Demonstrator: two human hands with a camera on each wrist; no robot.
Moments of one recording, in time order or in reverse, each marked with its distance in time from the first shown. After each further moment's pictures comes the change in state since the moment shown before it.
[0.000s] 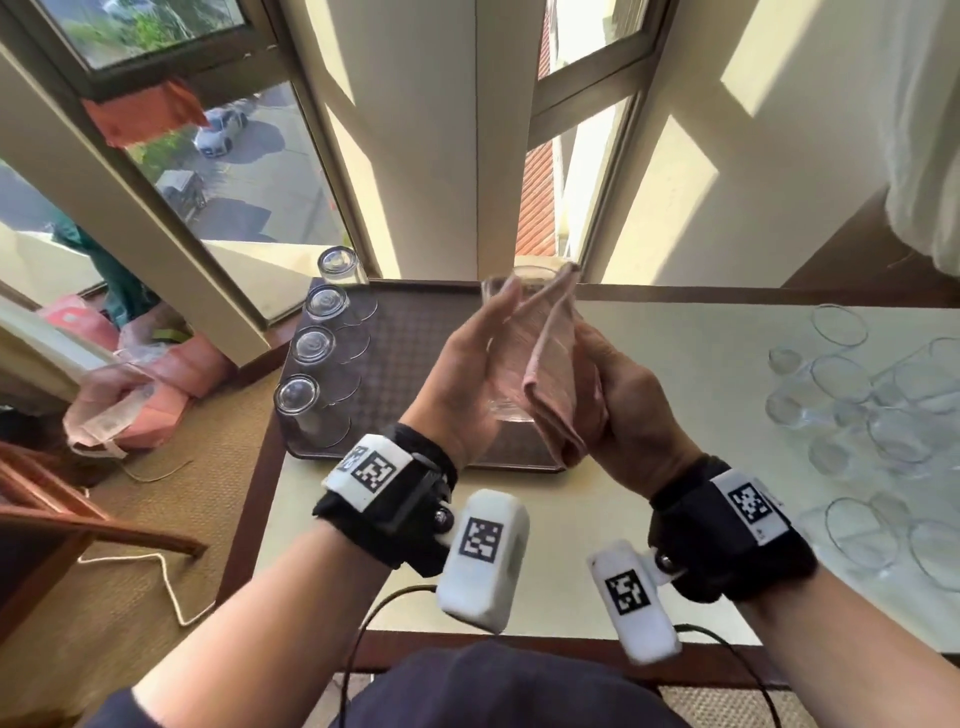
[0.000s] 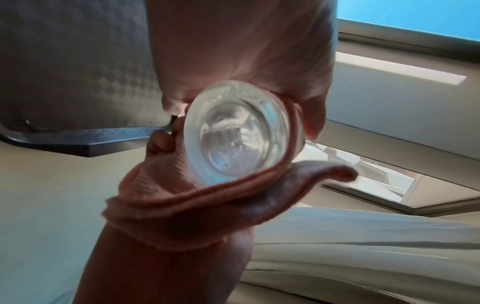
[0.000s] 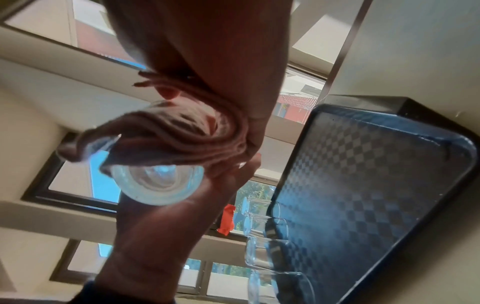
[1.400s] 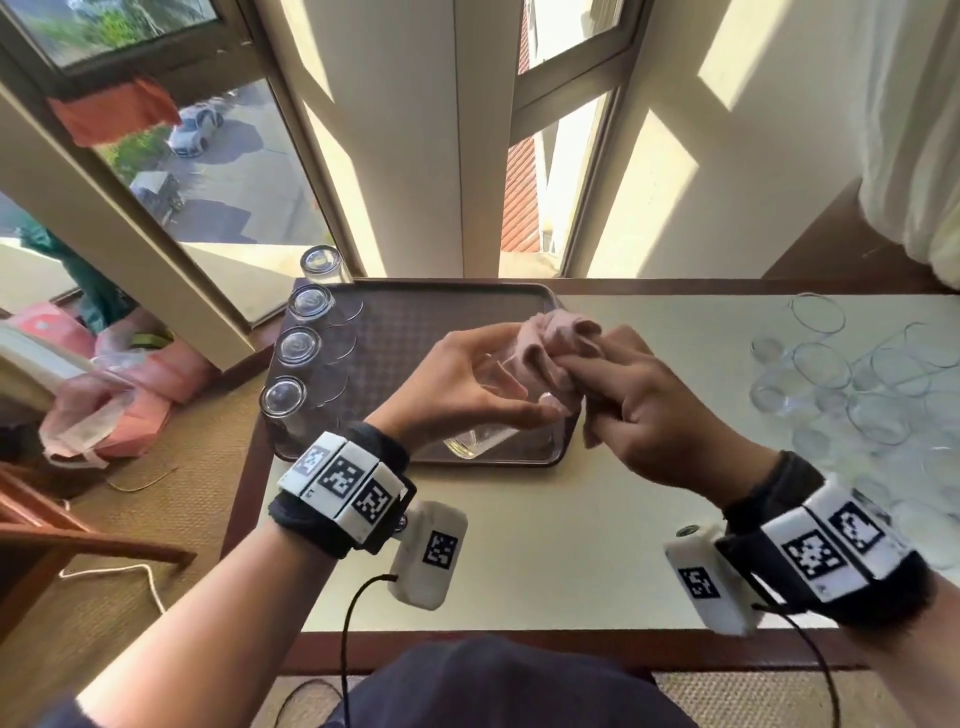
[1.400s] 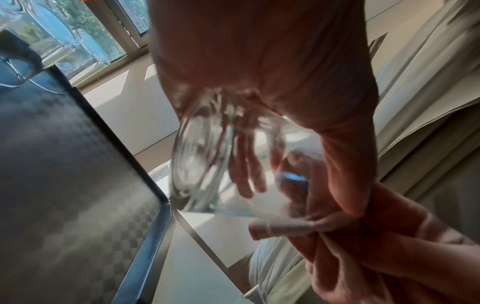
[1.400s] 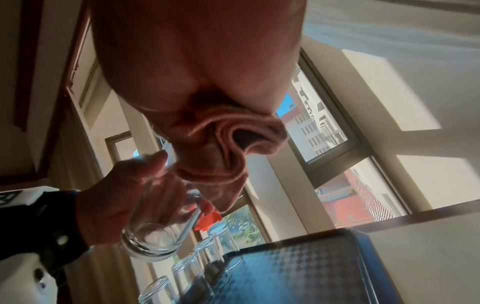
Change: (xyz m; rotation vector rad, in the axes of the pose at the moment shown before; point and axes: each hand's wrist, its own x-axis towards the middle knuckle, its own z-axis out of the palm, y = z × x) left_hand -0.007 0.007 -0.032 0.787 -0.242 0.219; right_hand -0.028 -0.021 -0.031 -1.327 -0.225 -0.645
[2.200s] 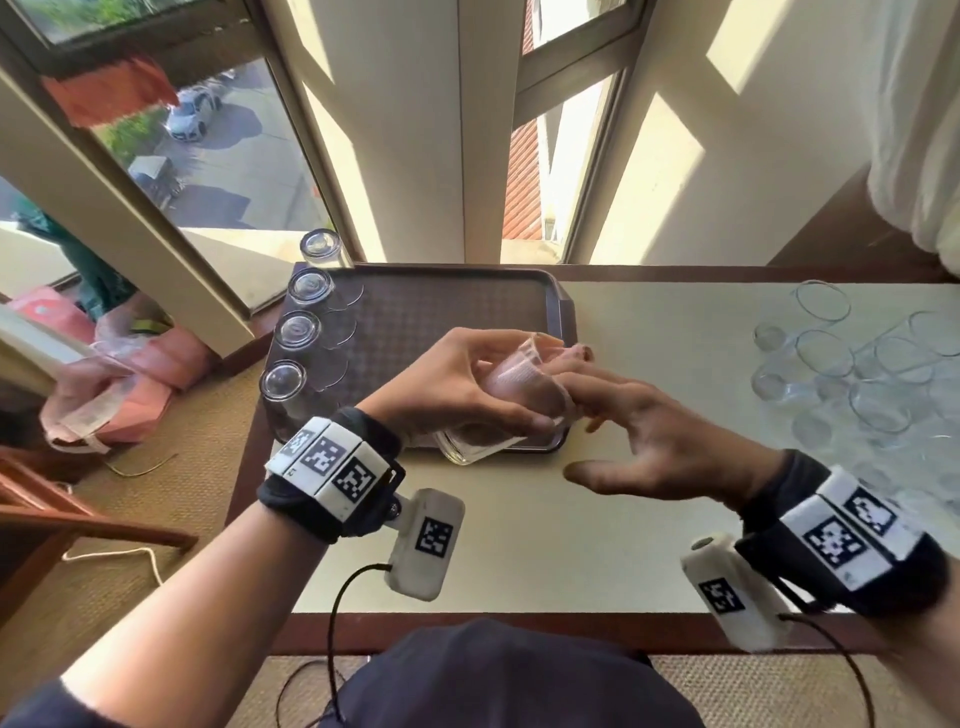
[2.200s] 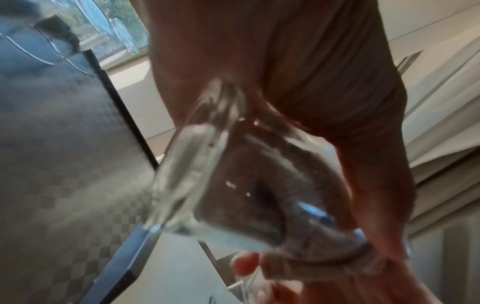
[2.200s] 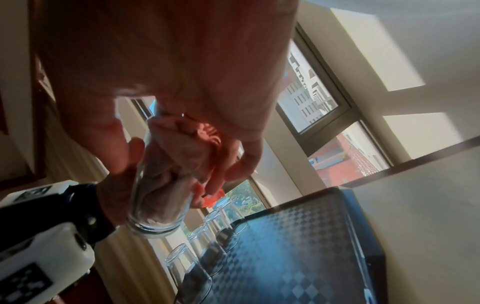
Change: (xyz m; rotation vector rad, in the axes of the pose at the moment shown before) left_hand -0.006 -0.006 -0.004 -0.103 -0.116 -0.055; right_hand -0.012 0.000 -0.004 0.340 -0.333 0.017
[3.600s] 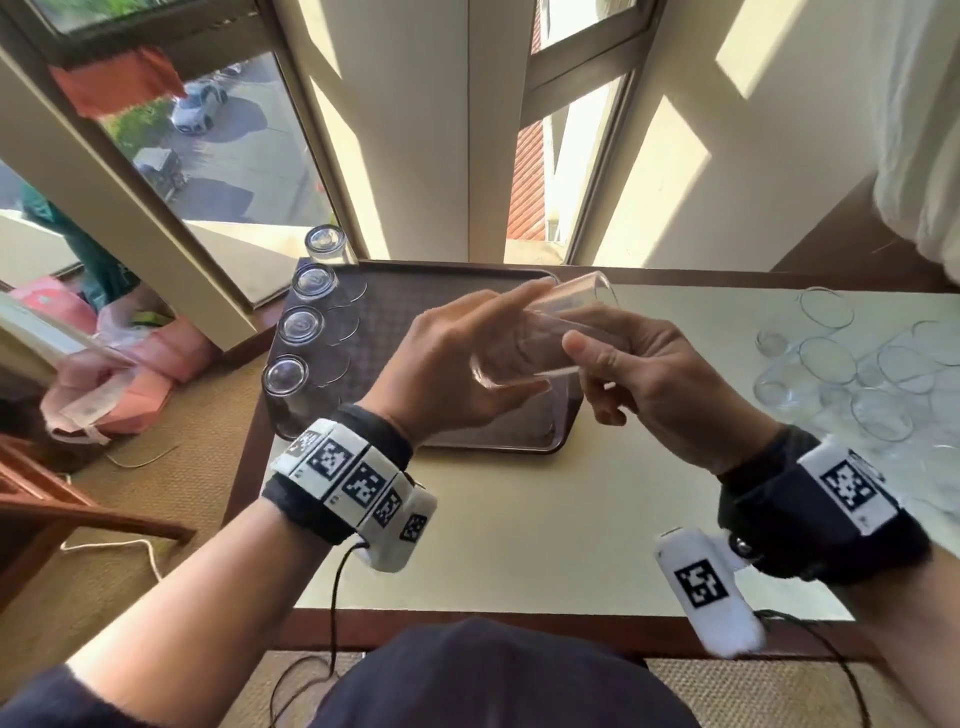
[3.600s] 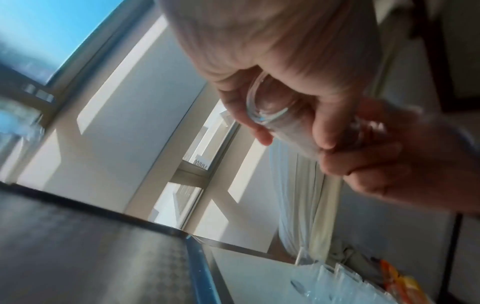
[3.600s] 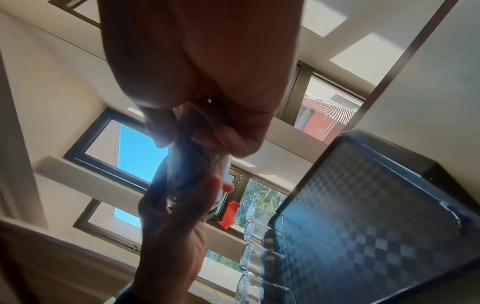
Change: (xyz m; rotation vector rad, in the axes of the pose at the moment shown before) left_hand -0.002 0.006 0.001 0.849 0.407 0.585; right_hand 0.023 -0.024 -0.006 0.557 0.351 0.238
